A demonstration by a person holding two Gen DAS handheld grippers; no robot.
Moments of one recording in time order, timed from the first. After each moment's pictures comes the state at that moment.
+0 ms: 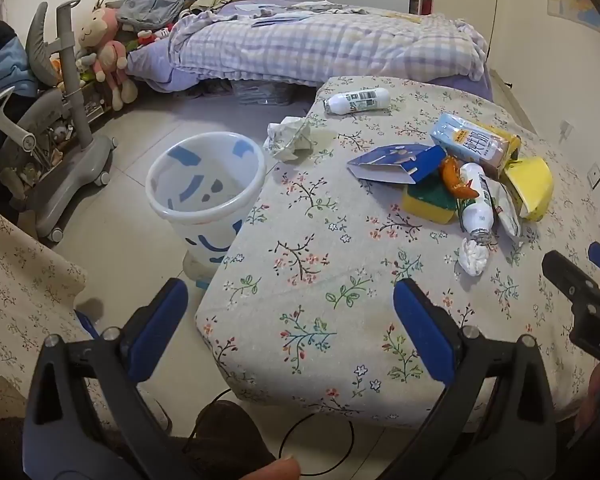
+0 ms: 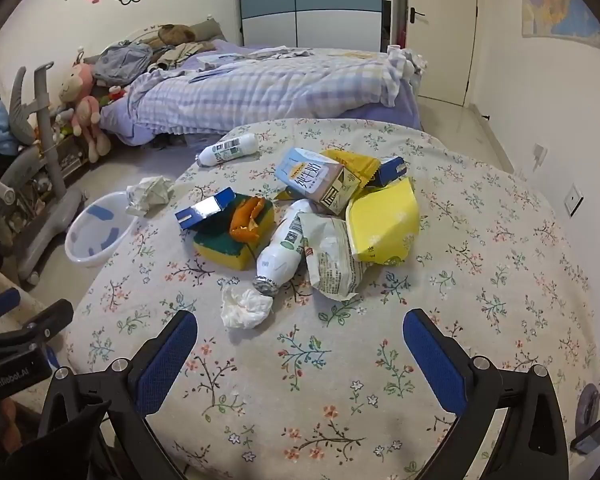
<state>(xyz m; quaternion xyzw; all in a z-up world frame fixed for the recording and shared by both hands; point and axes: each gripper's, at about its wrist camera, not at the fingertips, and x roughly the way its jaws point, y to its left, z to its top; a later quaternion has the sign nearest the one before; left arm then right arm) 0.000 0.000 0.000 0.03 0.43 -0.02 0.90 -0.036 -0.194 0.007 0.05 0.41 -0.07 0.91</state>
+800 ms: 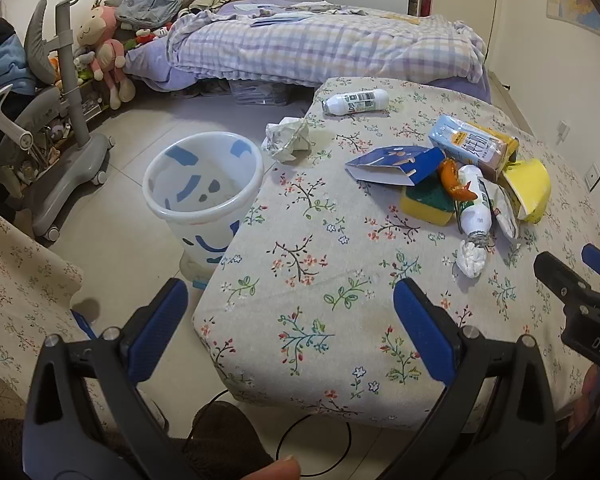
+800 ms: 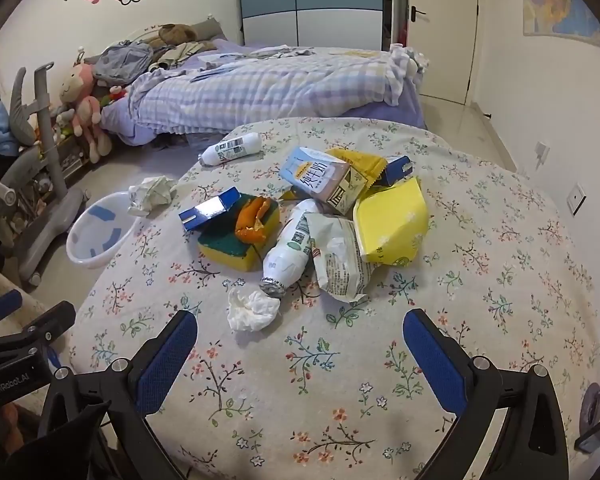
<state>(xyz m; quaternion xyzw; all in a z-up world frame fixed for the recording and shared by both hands) 0.002 0.005 0.002 0.03 0.43 -0.02 0.90 -0.031 -0.192 0.005 0.07 0.40 -0.07 0.91</state>
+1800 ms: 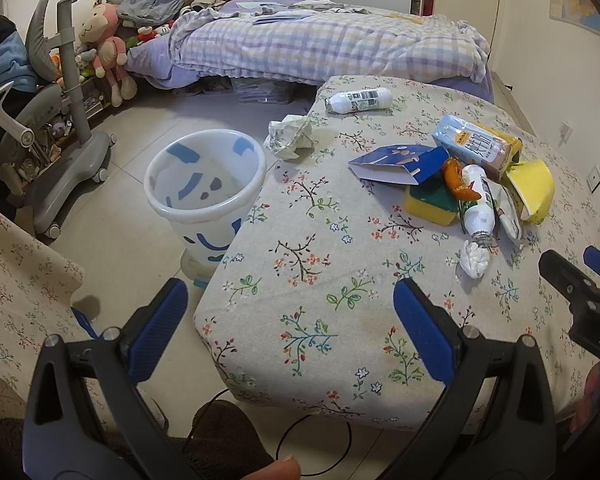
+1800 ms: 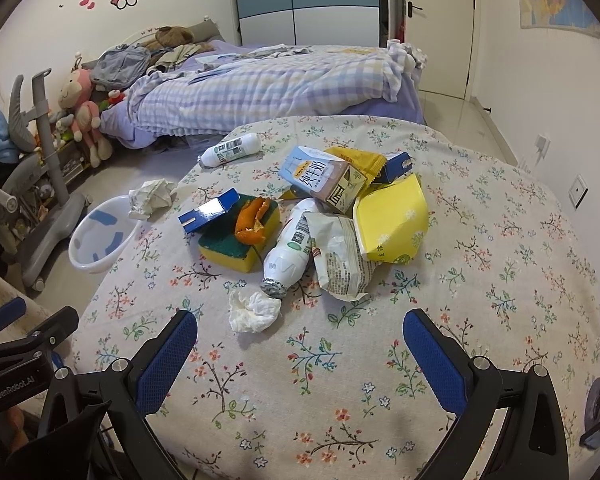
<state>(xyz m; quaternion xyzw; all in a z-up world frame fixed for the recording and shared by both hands) 0.002 0.006 -0.001 0.03 0.43 -0.02 0.90 -0.031 -0.194 0.005 0.08 0.40 -0.07 0.91</state>
